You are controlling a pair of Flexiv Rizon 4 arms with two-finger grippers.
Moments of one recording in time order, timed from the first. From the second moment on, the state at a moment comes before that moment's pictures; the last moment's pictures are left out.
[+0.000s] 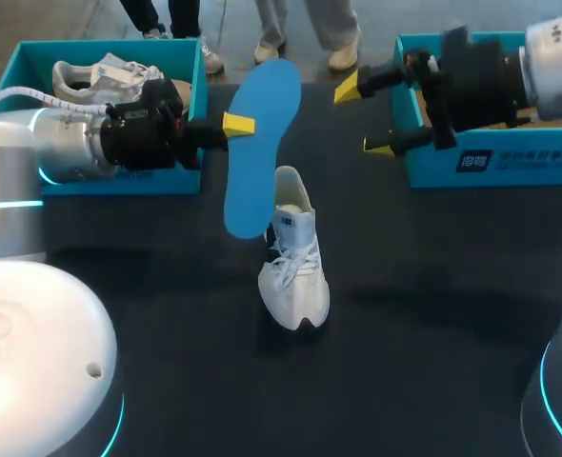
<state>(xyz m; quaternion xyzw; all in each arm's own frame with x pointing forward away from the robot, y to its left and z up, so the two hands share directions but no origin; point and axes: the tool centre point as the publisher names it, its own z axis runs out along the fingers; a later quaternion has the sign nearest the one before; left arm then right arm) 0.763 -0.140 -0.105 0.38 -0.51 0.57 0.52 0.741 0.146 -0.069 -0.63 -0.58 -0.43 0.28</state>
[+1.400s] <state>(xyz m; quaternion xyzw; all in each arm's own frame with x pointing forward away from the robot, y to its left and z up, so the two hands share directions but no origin) 0.775 -0.146 -0.134 0.41 -0.49 0.54 0.55 0.736 0.218 -0.040 -0.72 -0.65 -0.23 0.07</state>
